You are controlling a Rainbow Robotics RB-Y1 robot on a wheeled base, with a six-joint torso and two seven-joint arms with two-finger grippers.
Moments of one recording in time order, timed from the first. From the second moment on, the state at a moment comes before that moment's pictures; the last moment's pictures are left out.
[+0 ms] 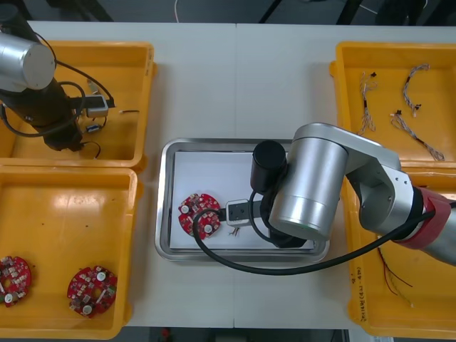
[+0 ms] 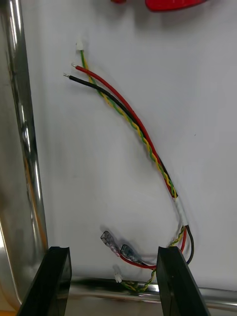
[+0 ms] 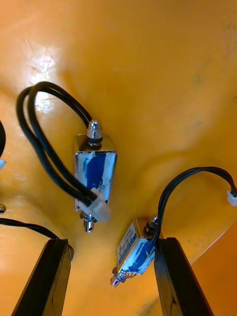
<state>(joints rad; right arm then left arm) -0.76 -0.59 0.91 -1.99 -0.62 1.74 1.94 -0.96 0.86 -0.62 -1.02 0.97 1.34 -2.42</state>
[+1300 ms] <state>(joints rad) -0.89 -0.61 0.50 -2.12 -0.85 1.92 1.83 -0.97 0.86 -0.63 -0.99 1.01 1.34 -2.42</state>
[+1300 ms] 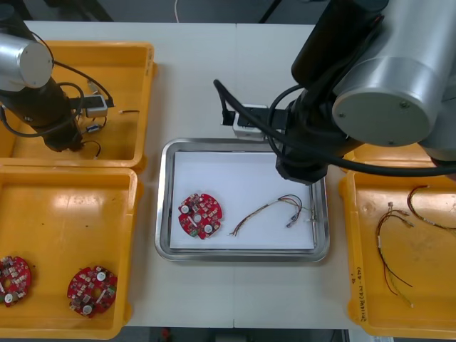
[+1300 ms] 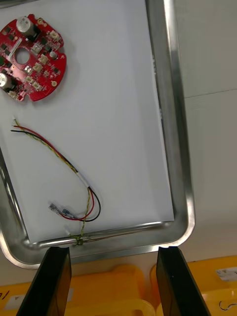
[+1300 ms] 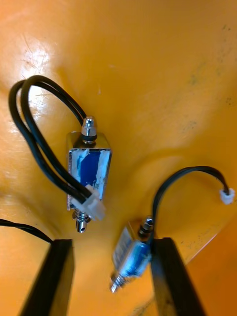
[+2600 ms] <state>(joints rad) -0.92 -0.79 -0.03 -1.83 -0.75 1.92 1.73 -0.98 0.87 -0.55 -1.03 1.03 1.51 -2.42</state>
